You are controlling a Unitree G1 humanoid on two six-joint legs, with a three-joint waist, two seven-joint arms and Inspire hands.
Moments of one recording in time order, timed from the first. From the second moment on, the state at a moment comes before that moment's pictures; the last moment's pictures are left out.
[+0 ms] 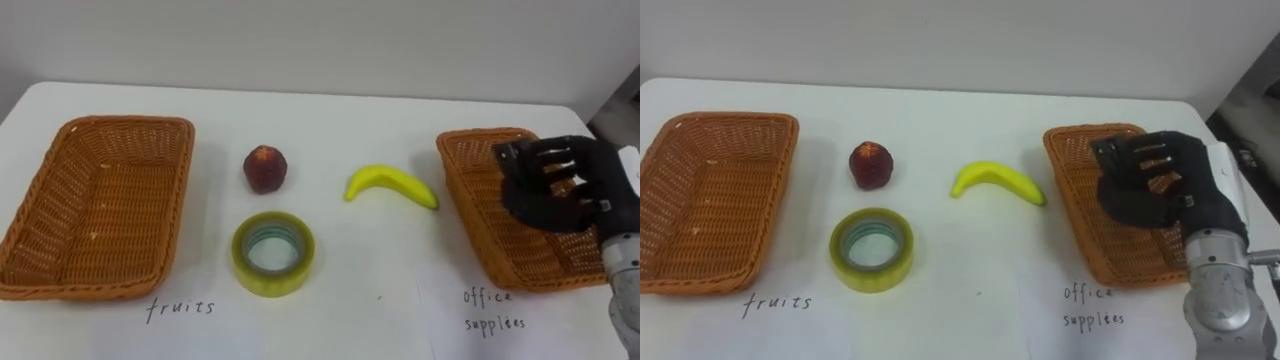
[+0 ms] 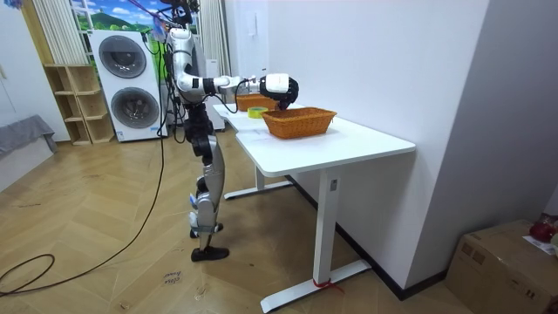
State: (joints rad) left arm 0.31 0.22 0.19 0.94 0.31 0.10 0.24; right arm 0.11 -0.40 -0.19 -0.01 -0.28 0.11 -0.03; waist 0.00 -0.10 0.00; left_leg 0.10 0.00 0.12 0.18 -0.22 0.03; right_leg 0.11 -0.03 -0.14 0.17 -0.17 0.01
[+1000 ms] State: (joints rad) left arm 0.30 0.22 0.19 0.95 0.31 0.11 0.25; right arm 0.14 -0.40 -0.19 0.04 -0.33 0.13 0.08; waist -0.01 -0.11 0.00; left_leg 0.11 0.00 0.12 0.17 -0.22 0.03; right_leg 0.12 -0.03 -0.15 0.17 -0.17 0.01
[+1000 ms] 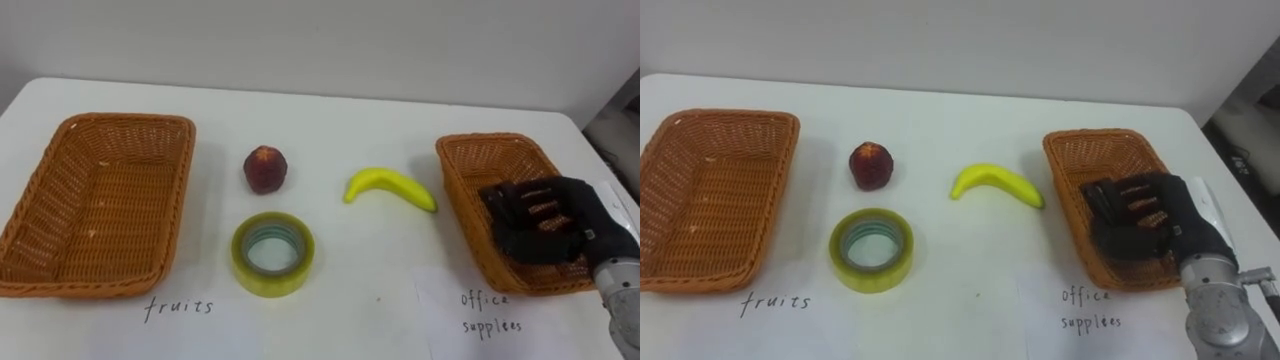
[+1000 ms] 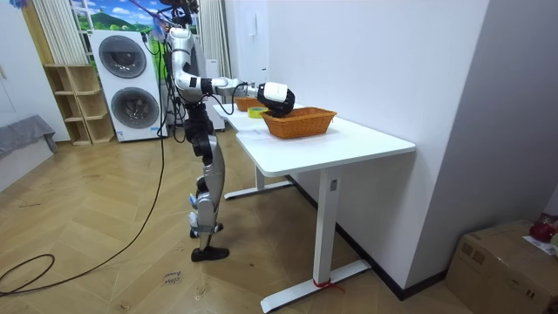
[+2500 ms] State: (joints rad) left arm 0.30 0.22 0.19 0.96 0.31 0.12 0.26; right arm 0.13 -0.40 -0.20 0.06 -0.40 0.15 0.09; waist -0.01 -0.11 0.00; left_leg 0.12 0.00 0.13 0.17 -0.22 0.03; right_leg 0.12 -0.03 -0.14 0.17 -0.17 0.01
